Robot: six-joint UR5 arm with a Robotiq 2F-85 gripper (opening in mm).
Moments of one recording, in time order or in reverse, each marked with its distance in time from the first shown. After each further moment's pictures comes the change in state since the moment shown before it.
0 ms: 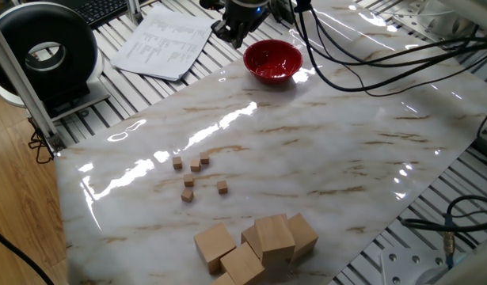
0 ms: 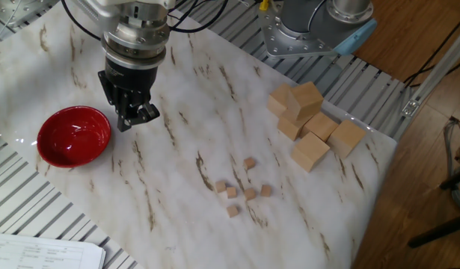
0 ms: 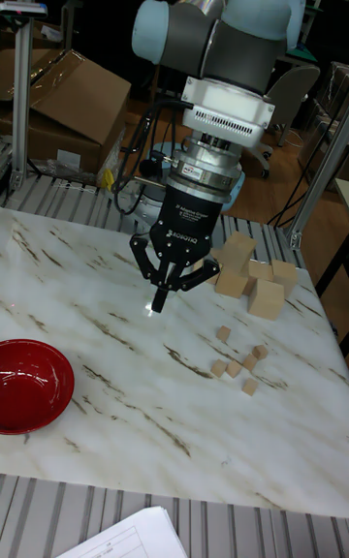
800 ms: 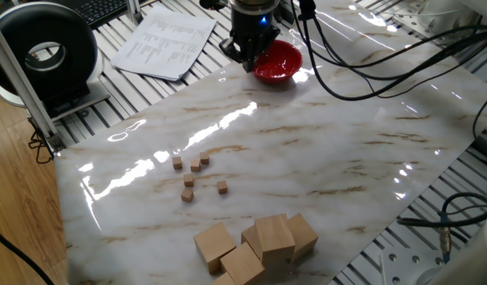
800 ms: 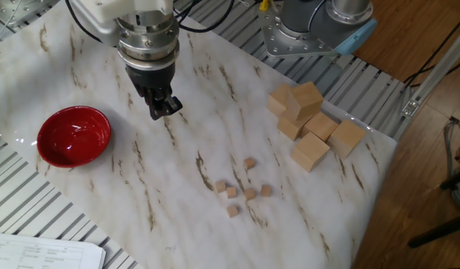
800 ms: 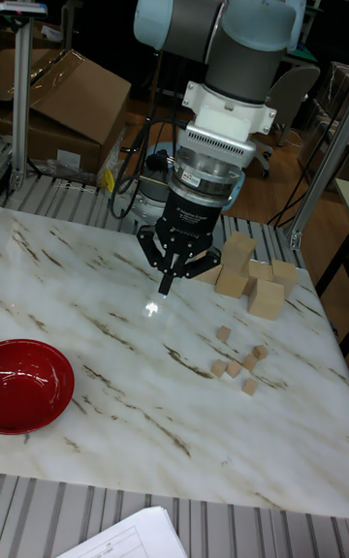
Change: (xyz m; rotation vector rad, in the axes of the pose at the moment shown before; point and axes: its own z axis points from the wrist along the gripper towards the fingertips) arm 0.062 0.002 -0.003 0.011 0.240 0.044
